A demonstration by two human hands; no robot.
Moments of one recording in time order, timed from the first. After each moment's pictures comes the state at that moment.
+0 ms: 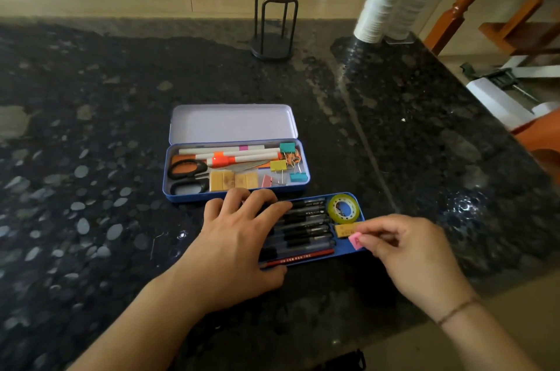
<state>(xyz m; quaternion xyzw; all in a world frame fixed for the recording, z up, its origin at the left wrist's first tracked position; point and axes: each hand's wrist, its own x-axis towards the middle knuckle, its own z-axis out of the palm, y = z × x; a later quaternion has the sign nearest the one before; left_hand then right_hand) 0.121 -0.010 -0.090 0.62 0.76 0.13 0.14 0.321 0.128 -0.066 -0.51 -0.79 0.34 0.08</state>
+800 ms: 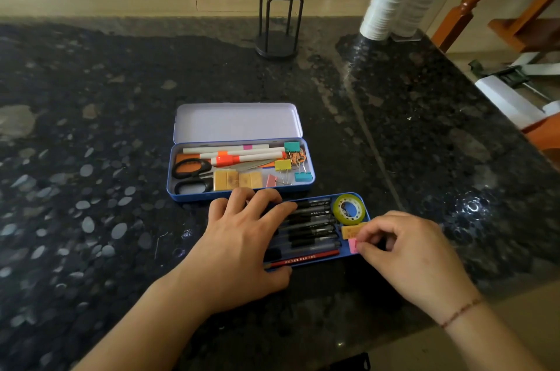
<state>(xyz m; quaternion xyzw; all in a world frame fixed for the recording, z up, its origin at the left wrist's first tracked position) 0.122 -0.009 -0.090 0.62 0.76 0.12 0.14 0.313 0.127 -0.057 -0.47 -0.86 0.22 0.00</state>
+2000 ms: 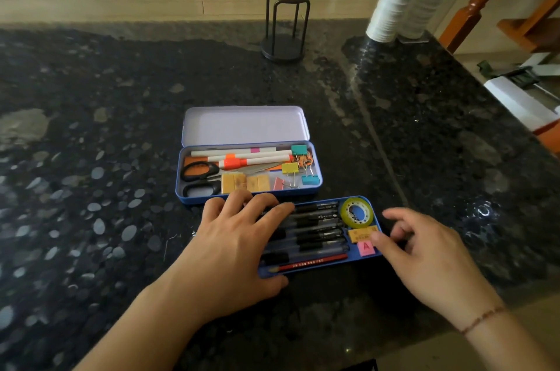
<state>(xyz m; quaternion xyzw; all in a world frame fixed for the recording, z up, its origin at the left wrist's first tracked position) 0.113 -0.020 -0.081 0.63 0.76 0.08 0.11 0.318 0.133 -0.063 -0.50 -0.83 0.22 0.02</state>
